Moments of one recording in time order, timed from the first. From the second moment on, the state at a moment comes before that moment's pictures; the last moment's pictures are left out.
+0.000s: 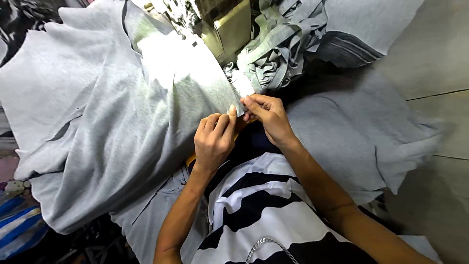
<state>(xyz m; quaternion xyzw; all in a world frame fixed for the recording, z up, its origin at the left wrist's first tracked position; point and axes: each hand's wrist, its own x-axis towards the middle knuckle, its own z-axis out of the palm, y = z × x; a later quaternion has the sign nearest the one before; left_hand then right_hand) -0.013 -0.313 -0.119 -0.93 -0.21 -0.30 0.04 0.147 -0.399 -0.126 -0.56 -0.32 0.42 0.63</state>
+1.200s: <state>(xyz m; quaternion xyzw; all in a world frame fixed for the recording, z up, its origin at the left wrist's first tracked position) -0.173 -0.350 -0.176 -0.43 -0.45 -0.35 -0.69 0.130 -0.370 -0.167 -0.63 -0.36 0.29 0.63</state>
